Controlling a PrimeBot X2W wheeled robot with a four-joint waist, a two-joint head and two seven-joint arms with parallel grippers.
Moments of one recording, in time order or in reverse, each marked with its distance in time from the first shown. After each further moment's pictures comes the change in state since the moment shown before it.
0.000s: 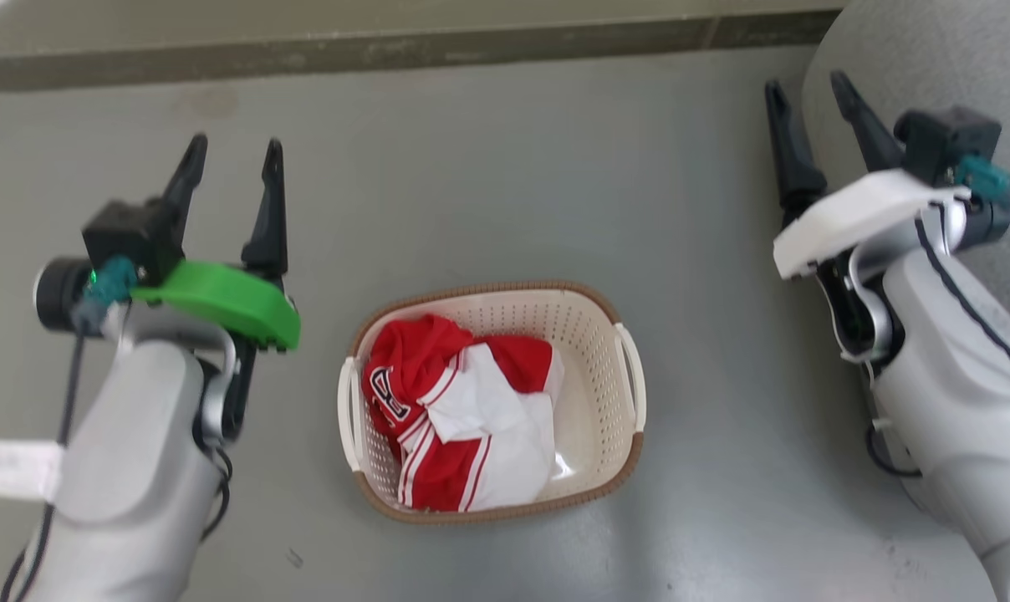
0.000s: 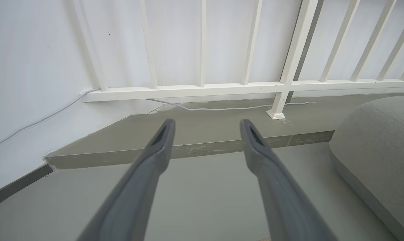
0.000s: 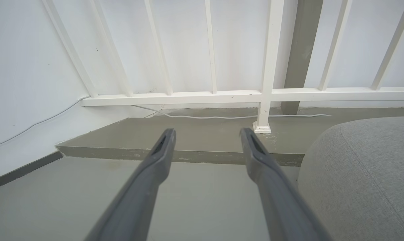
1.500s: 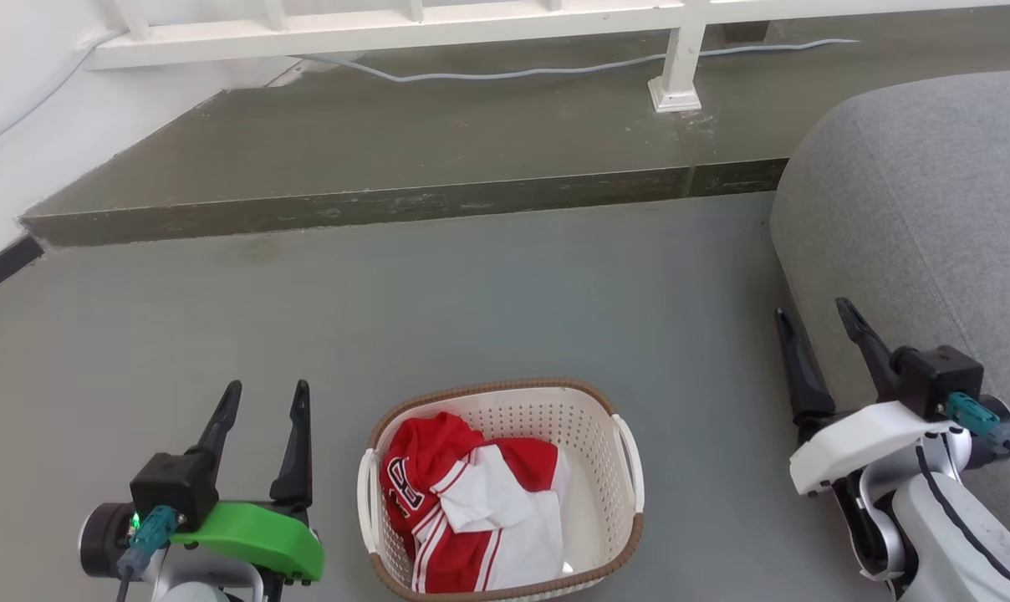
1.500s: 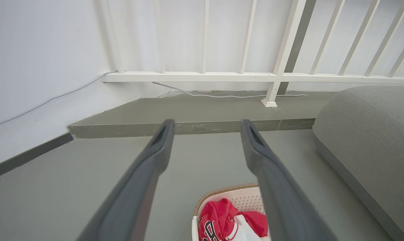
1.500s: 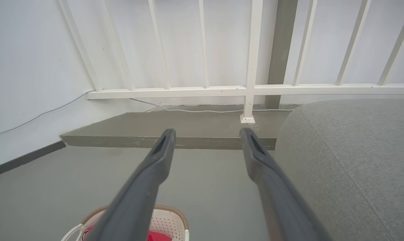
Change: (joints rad) left arm 0.532 0.006 0.059 -0.274 0.045 0.068 0.000; right arm 0.519 -0.017 -0.102 -0.289 -0.124 -0.049 0.000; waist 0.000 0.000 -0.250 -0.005
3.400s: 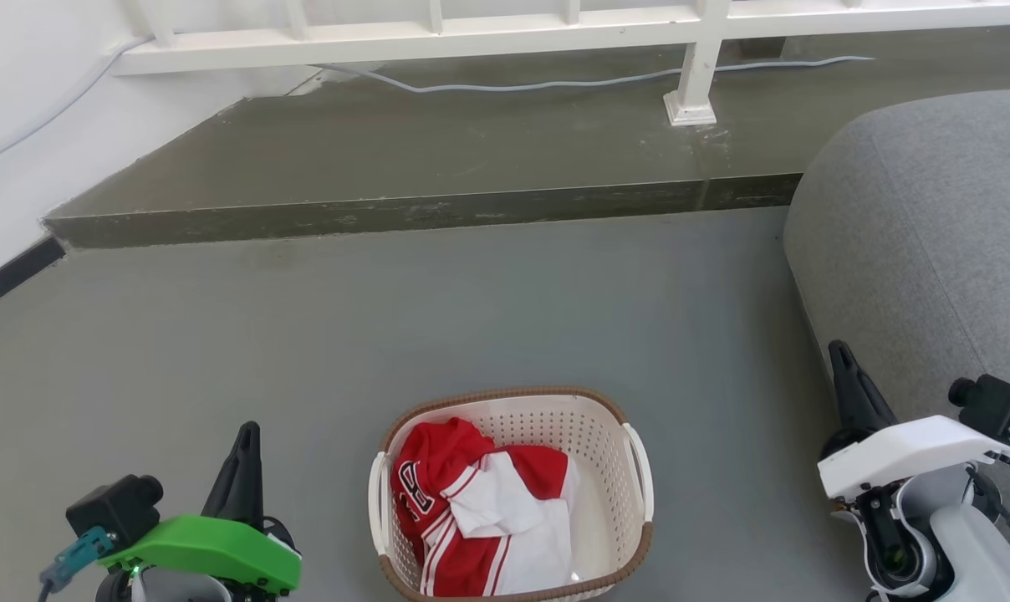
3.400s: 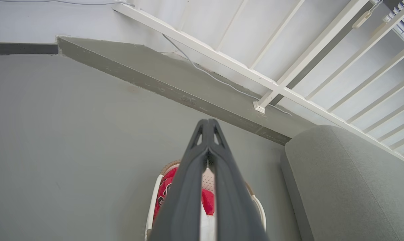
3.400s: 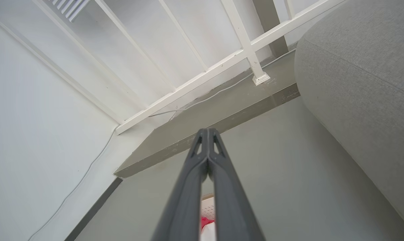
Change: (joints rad) left arm 0.070 -0.054 0.106 -0.004 -0.360 -0.055 0.094; right arm 0.099 0.095 -0.170 -0.039 0.370 0.072 0.109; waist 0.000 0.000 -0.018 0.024
